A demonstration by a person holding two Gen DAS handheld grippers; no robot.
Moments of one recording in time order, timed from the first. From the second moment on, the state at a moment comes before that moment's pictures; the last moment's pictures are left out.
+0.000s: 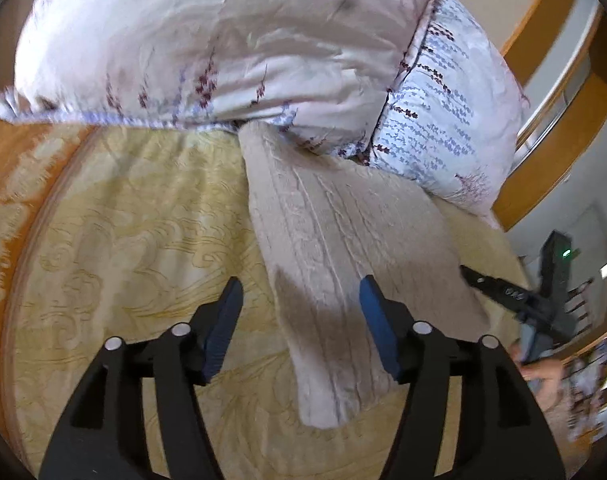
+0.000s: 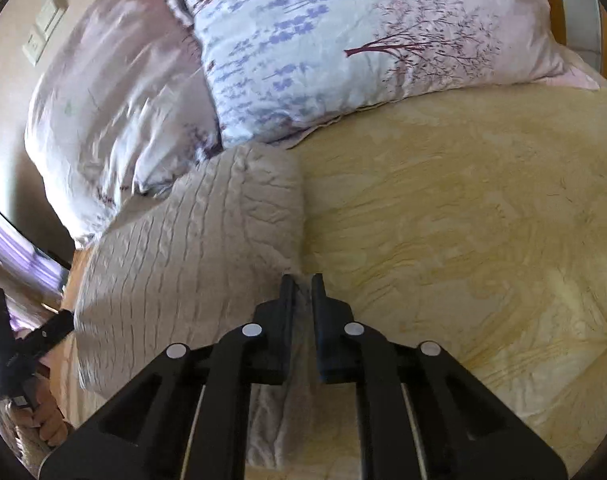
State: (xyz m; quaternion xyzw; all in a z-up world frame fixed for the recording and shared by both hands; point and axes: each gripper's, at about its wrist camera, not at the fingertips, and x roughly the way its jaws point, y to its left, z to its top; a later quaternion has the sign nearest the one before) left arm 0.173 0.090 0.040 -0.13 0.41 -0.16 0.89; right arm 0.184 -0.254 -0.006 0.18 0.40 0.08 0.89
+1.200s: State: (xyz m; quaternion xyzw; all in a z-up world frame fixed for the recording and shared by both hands) left arm 0.091 0.051 0.009 0.01 0.38 -0.04 0.92; right arm 0.064 -0.185 0.016 0.03 0.28 -0.03 0.96
